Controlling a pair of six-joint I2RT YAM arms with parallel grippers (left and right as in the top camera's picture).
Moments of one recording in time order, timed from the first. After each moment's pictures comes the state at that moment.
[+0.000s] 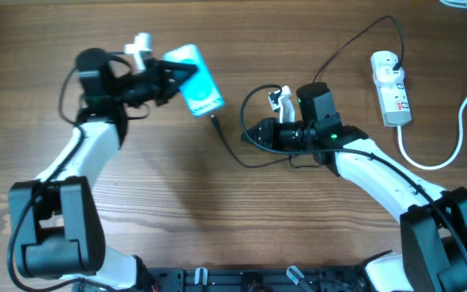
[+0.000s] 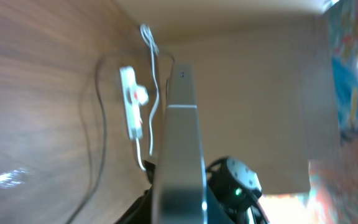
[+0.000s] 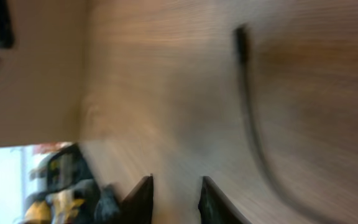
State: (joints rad) left arm 0.07 1.70 0.95 0.46 1.20 -1.11; right arm 0.40 1.60 0.85 -0.09 -0.69 0.57
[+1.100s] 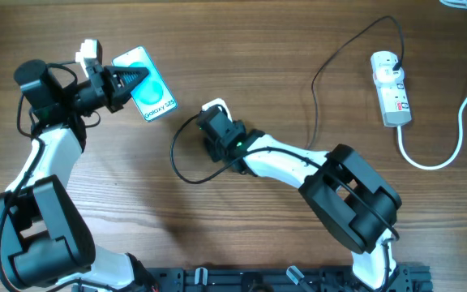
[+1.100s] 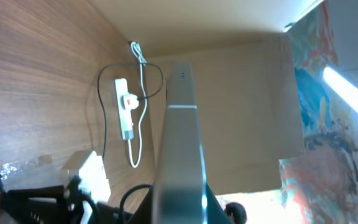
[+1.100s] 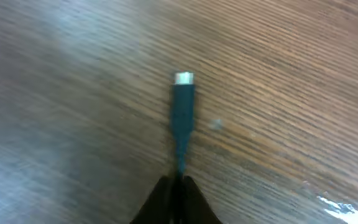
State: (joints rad) left arm 0.33 1.70 0.95 0.46 1.46 -1.12; right arm 0.81 2.05 1.21 -0.18 0.22 0.30
